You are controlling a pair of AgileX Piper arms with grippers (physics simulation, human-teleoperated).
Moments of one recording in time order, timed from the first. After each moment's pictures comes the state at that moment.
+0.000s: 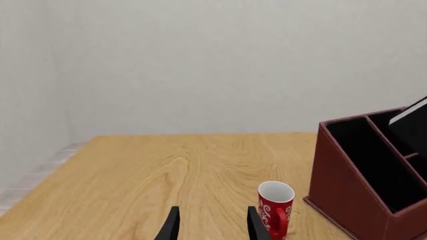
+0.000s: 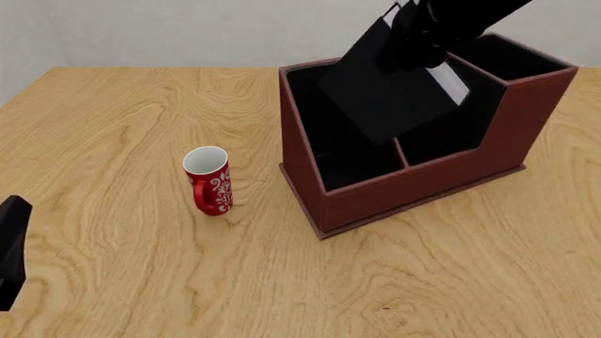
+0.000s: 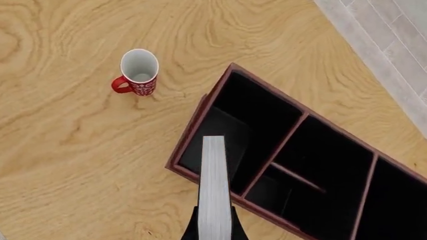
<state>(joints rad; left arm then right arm) -0.03 0.00 -0.11 0.00 0.00 0.60 1.42 -1.72 1.22 -0.35</state>
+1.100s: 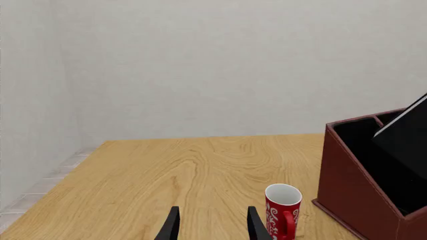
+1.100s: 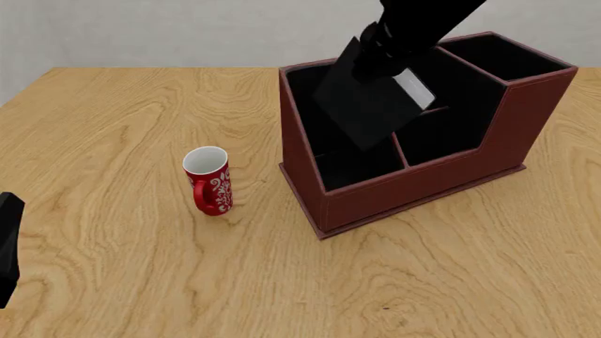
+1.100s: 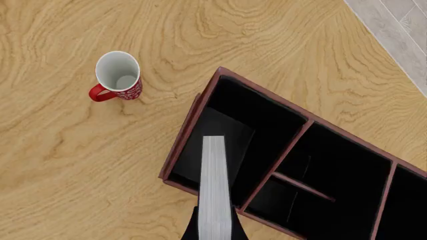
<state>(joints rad) -0.01 0.00 -0.12 0.00 0.04 0.56 1.59 -1.81 1.22 -0.32</state>
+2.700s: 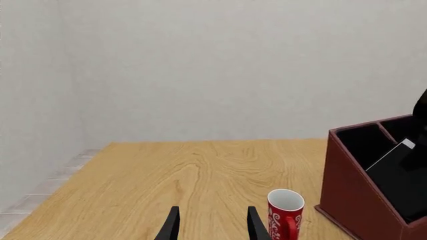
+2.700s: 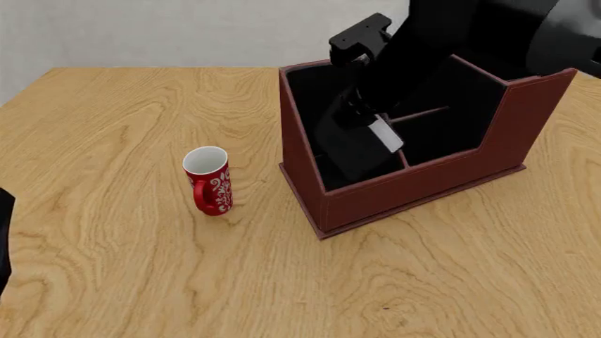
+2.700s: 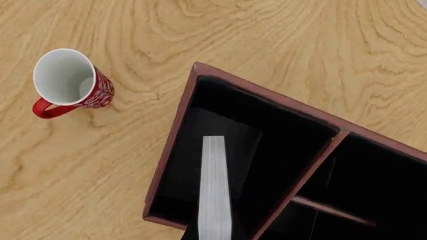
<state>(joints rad) 0.00 0.00 -0.14 0.01 0.03 0.51 1.71 -1.60 0.97 -0.26</state>
